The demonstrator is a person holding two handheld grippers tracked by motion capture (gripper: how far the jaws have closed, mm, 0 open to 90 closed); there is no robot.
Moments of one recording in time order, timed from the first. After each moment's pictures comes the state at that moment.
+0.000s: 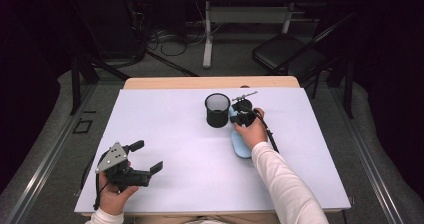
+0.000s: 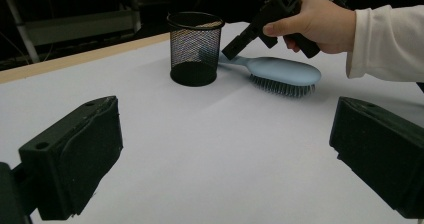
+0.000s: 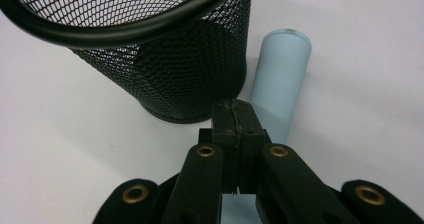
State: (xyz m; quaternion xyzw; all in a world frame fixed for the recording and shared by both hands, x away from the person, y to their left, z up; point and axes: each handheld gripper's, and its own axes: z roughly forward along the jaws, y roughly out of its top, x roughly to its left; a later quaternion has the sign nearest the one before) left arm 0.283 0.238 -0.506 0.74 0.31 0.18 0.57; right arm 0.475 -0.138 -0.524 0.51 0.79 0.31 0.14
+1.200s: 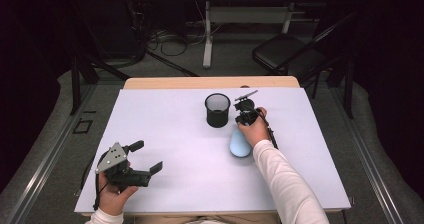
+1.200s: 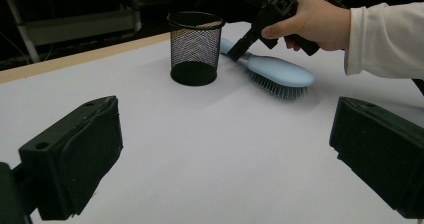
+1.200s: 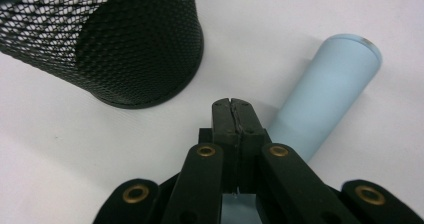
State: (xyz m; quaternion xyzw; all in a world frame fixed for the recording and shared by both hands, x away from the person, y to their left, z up) left arm 0.282 0.238 -0.506 0.74 0.31 0.18 0.57; right arm 0.486 -0.148 -0.531 0.53 0.79 0.26 0.15
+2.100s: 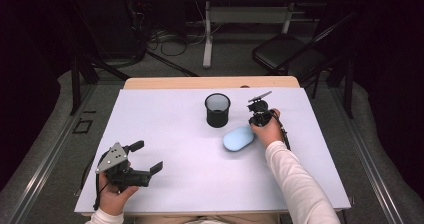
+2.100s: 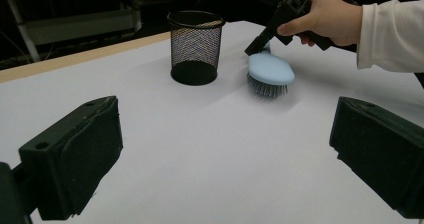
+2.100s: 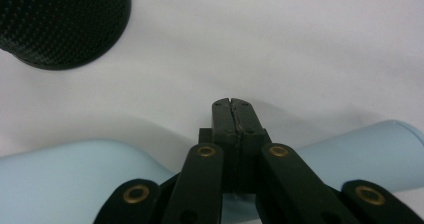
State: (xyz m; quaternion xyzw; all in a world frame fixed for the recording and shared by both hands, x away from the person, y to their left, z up) left arm 0.283 0.237 -0.507 0.74 0.31 0.19 0.57; right arm 0.481 -0.191 -0.533 0.55 0.79 0.24 0.15
